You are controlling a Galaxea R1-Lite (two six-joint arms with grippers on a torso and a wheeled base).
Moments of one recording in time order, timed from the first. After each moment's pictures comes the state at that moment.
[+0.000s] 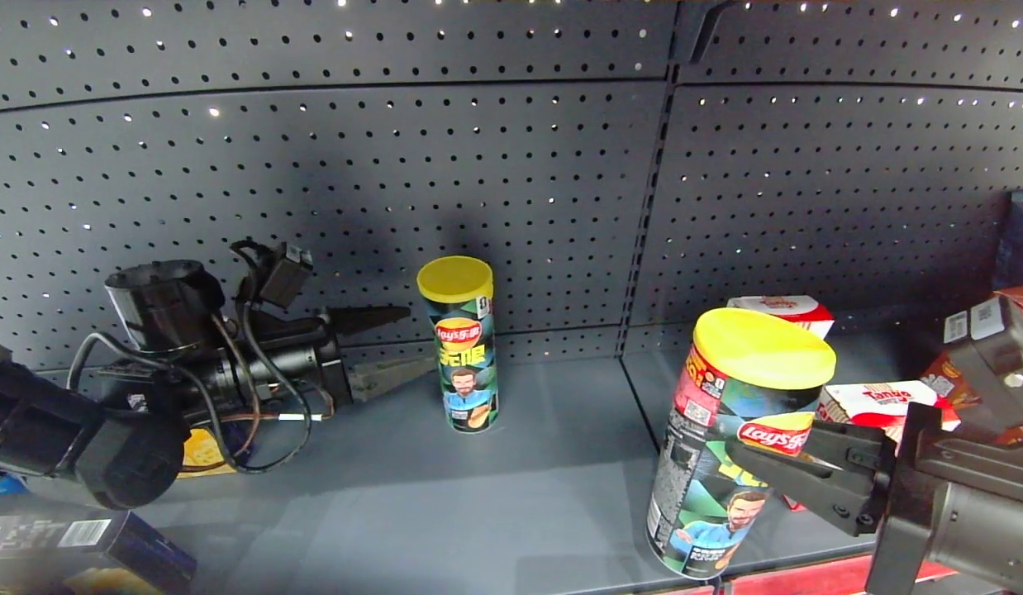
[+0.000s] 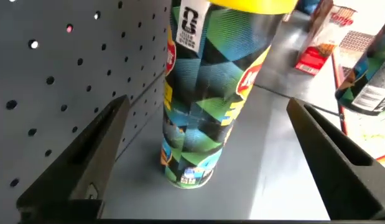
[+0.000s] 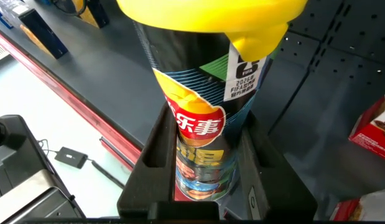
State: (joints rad) left arm -0.09 1.90 -0.72 -1.10 -0.96 -0.01; right arm 0.79 1.19 -0.51 -0.52 0.01 0.01
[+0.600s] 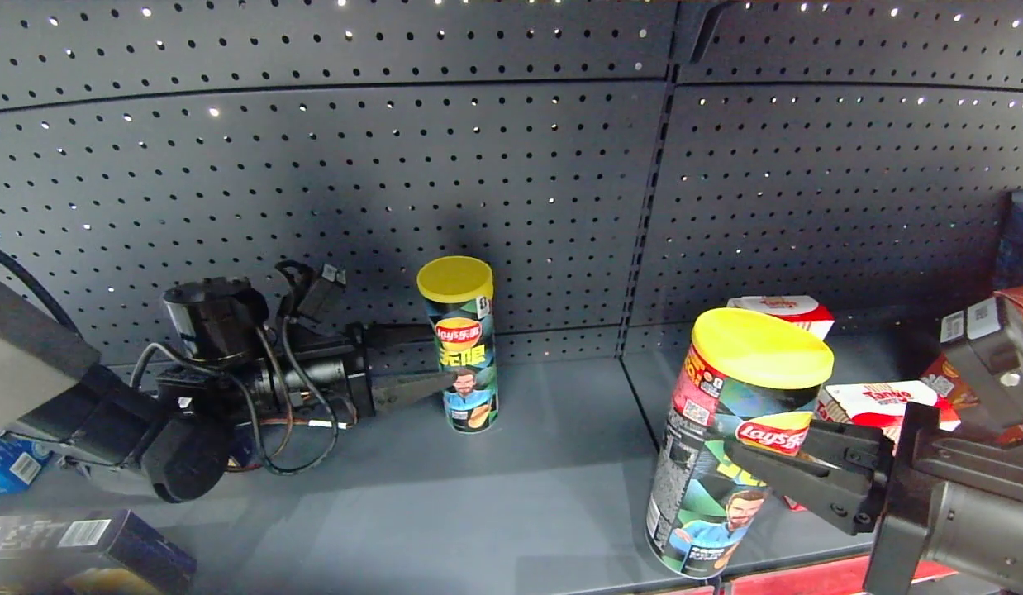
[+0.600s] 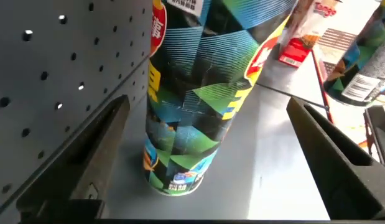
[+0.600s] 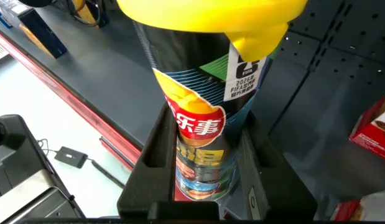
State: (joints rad) left arm -0.12 2.02 -0.77 -1.16 -1.05 -0.04; right arm 0.78 1.20 -0.51 -0.52 0.01 0.01
